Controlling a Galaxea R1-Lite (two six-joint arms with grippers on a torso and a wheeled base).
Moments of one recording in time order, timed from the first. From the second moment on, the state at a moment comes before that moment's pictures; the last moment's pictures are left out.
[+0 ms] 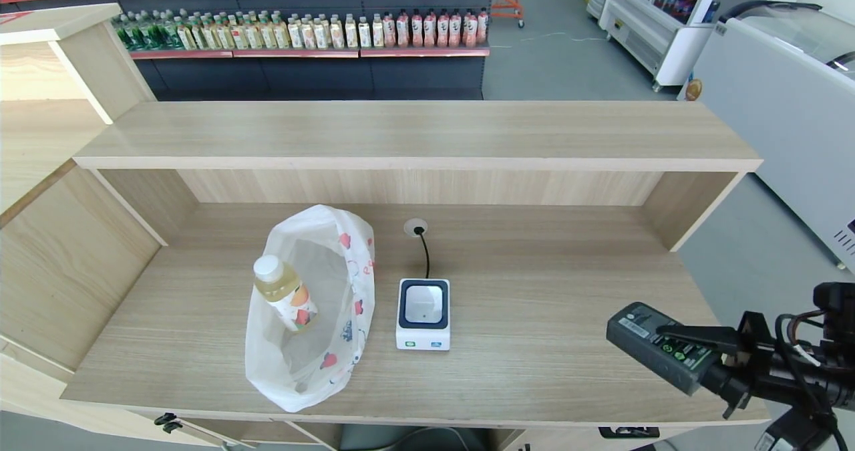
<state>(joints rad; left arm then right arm) 0.00 0.00 0.00 0.00 0.02 0.01 -0.26 1.80 -0.34 -0.77 1.29 -2.40</state>
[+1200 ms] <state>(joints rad) 0.00 0.00 0.00 0.00 0.02 0.01 0.40 1.84 -0.65 -0.52 1.32 -2.80</state>
